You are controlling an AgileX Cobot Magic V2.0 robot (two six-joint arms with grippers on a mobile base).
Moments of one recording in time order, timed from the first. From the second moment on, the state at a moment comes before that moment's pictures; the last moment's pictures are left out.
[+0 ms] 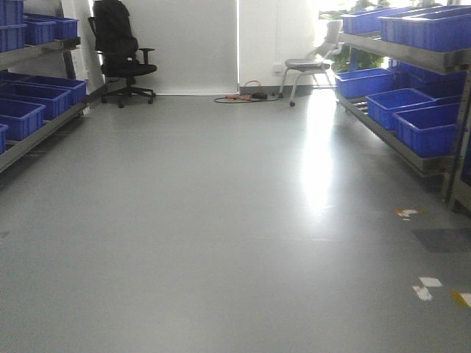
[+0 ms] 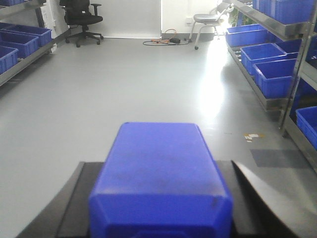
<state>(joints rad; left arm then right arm) -0.12 0.22 -0.42 -0.06 0.38 0.08 0.04 0.26 -0.39 0.05 0.31 0.01</state>
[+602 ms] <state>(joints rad) -0.12 0.22 -0.42 -0.06 0.38 0.08 0.04 0.26 -0.39 0.05 0.31 0.01</state>
